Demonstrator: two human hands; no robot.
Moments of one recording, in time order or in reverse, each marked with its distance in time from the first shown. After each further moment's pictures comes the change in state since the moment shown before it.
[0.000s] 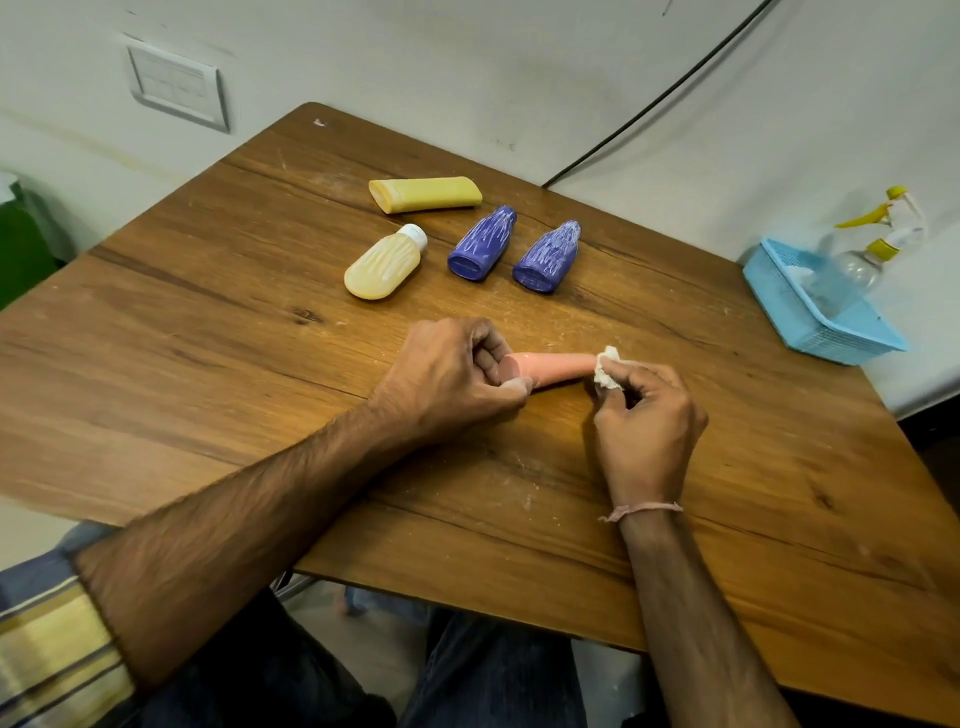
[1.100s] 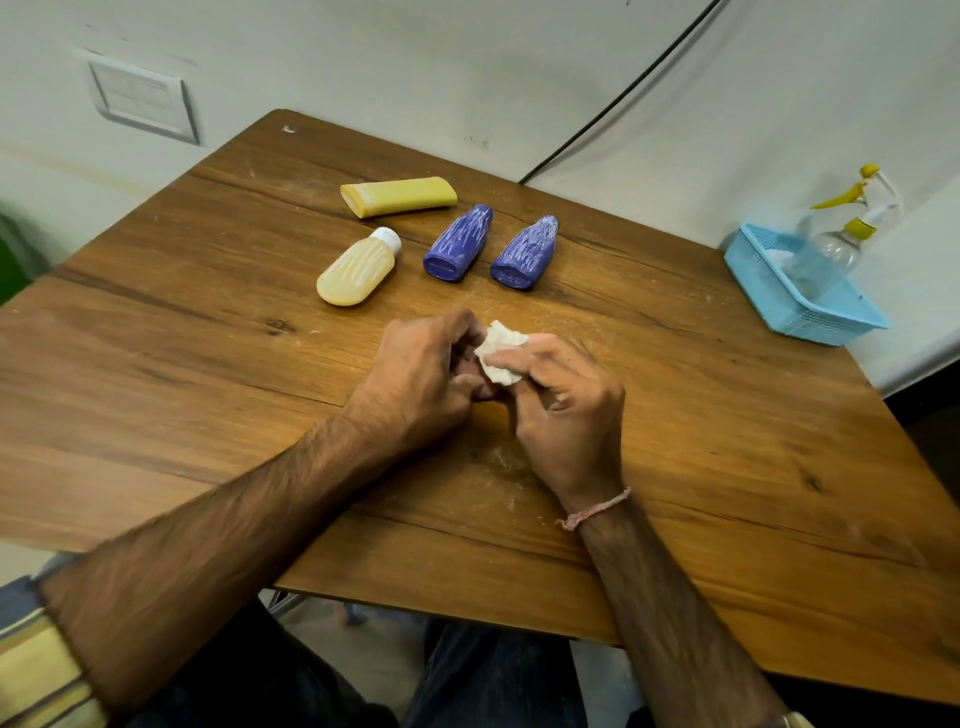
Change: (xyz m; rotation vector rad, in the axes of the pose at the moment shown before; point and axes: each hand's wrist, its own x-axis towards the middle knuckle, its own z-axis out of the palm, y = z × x) left_hand 0.003 0.003 0.001 0.157 0.053 0.031; right_hand -0.010 -0.026 0.016 0.140 -0.143 -0.480
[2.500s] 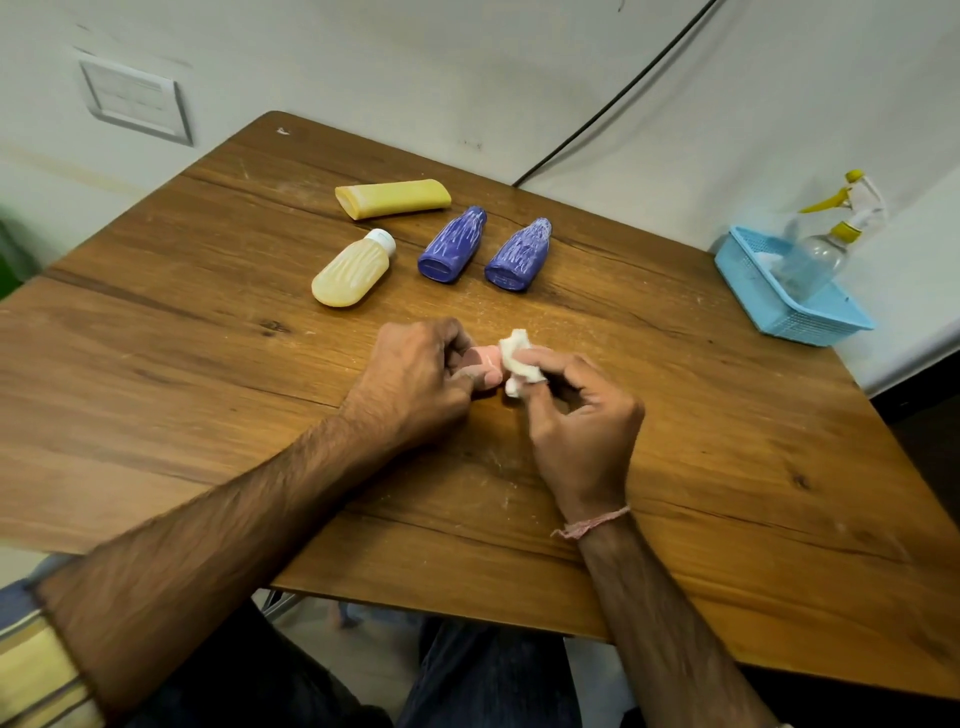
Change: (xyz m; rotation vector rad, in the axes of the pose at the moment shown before) left_hand 0.003 -0.004 0.007 0.015 -0.009 -0.070; right_hand -0.011 -0.006 -0.008 0.071 0.146 0.225
